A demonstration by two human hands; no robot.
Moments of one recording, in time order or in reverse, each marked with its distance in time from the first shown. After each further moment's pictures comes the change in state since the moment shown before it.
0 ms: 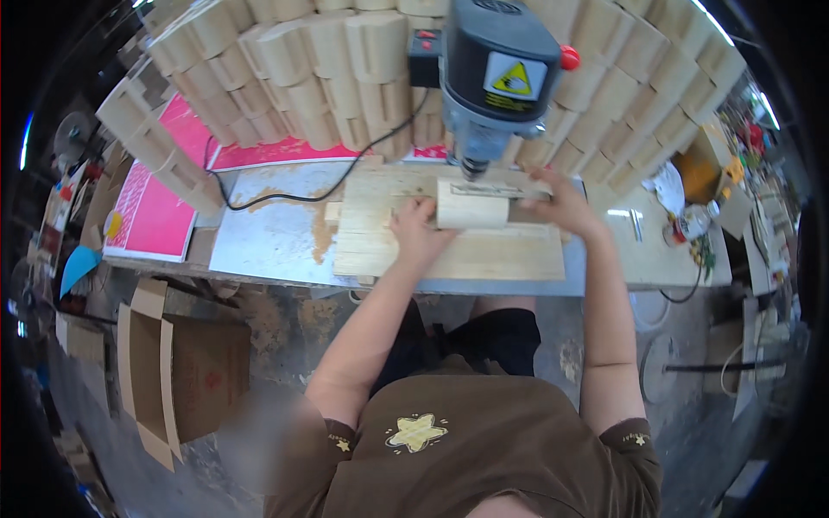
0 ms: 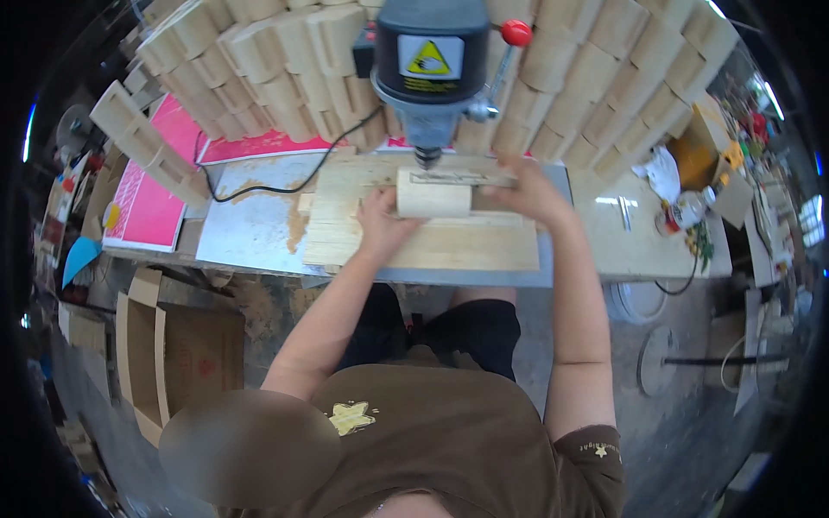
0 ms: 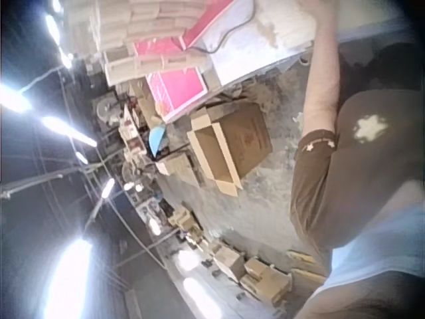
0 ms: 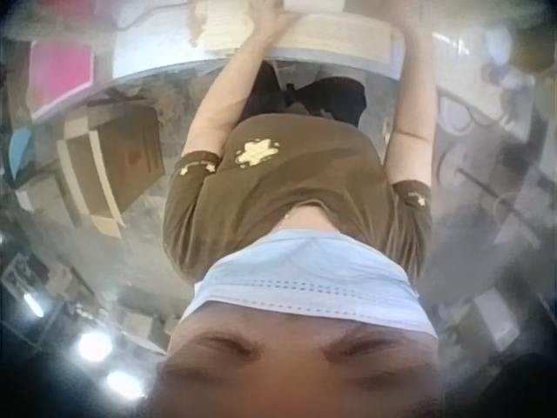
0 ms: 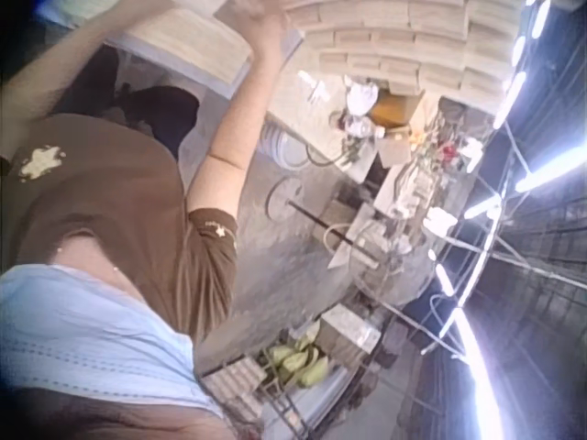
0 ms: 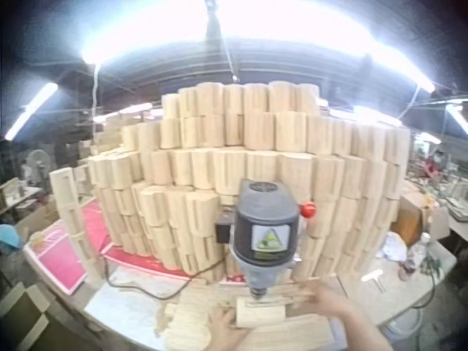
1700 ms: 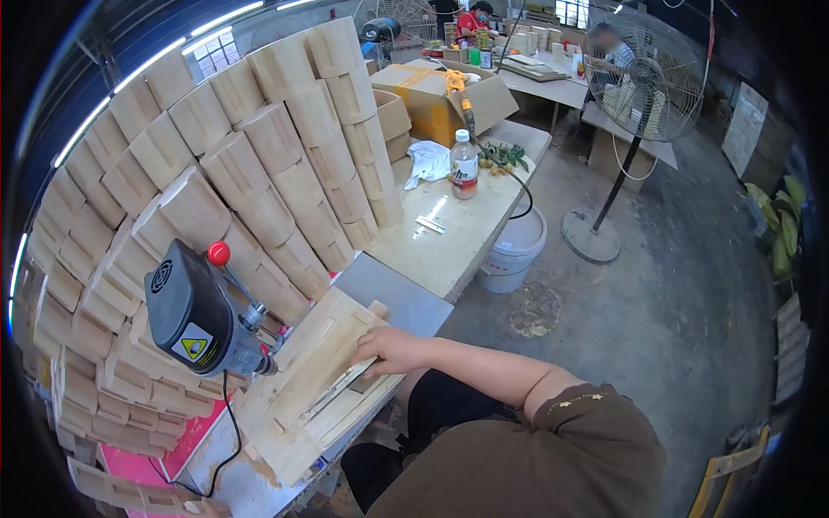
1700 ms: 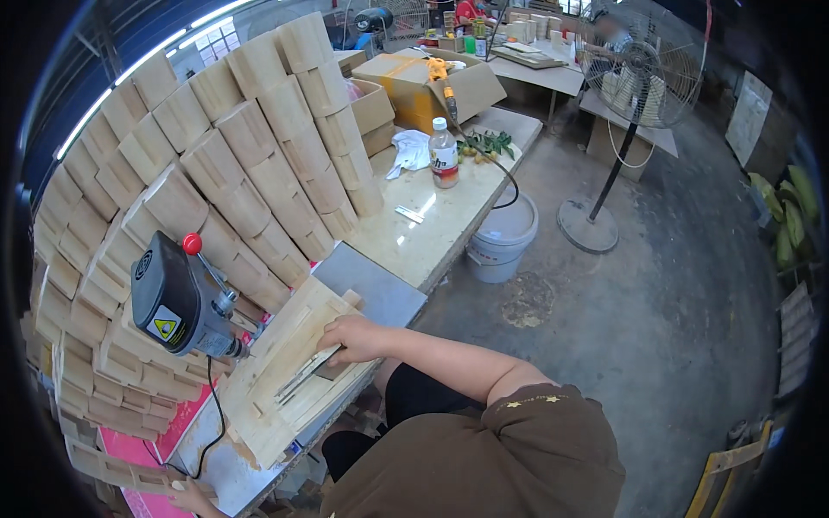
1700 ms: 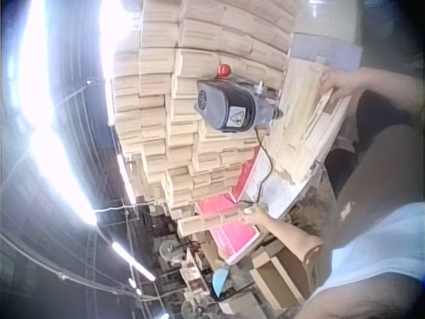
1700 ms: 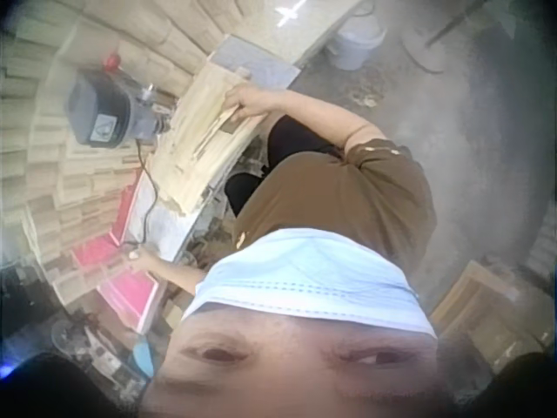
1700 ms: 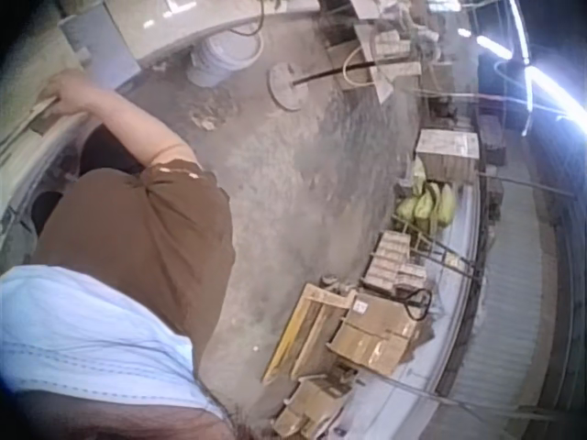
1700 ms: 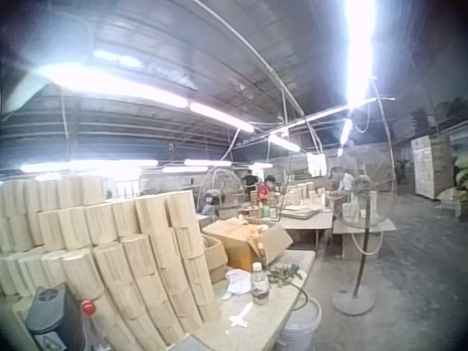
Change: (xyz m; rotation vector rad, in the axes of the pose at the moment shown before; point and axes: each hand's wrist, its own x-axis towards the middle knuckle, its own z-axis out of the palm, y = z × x) left_hand 0.047 -0.189 -0.272 0.805 0.605 -0.204; right_hand -0.099 -0.030 0.016 0.223 0.067 0.088
